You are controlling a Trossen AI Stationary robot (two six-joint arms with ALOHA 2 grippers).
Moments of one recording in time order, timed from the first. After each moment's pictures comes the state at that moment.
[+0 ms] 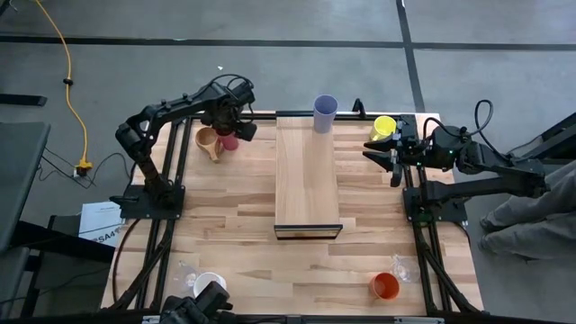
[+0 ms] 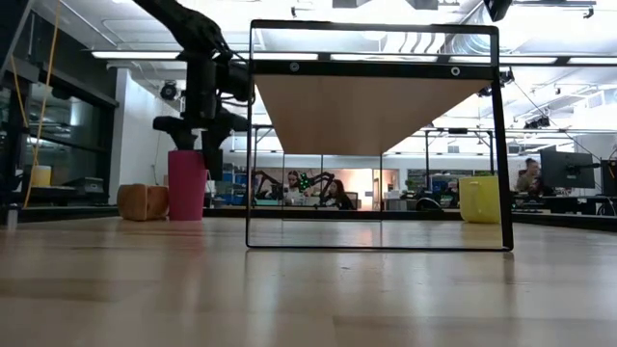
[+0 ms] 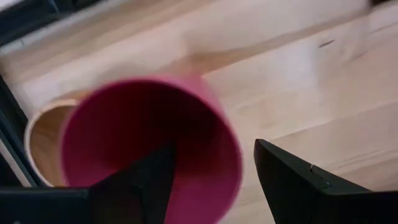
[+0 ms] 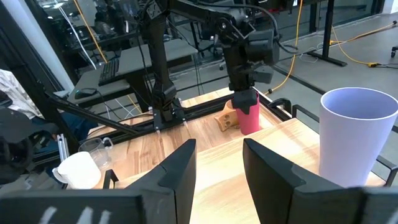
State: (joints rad) left arm 0.86 1.74 1.36 -1.13 -0.09 -0.46; right arm -0.08 0.64 0.88 -0.39 0.12 0.22
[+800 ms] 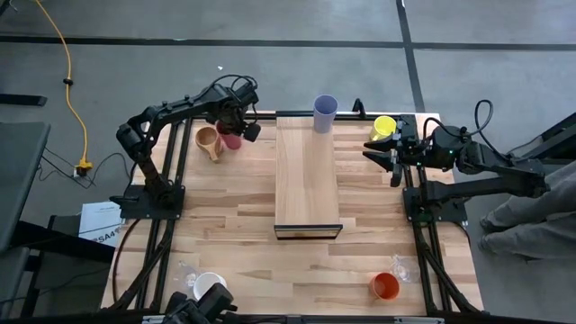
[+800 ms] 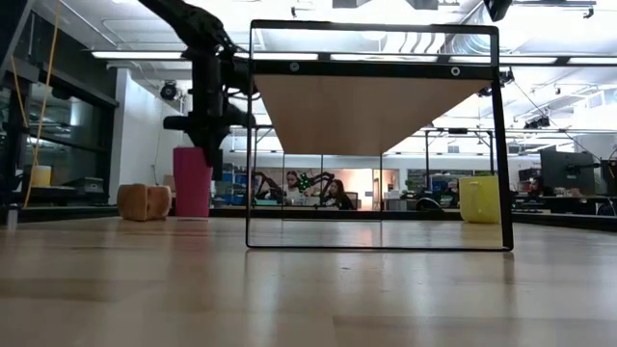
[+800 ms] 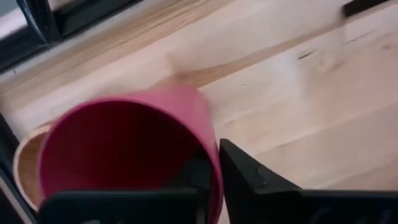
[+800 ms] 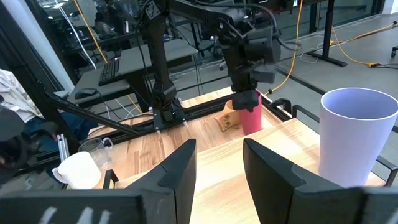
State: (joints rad) left arm 0.83 1.74 1.38 -1.08 -0.12 -0.41; right arm -0.08 0.64 0.88 -0.38 0.12 0.22
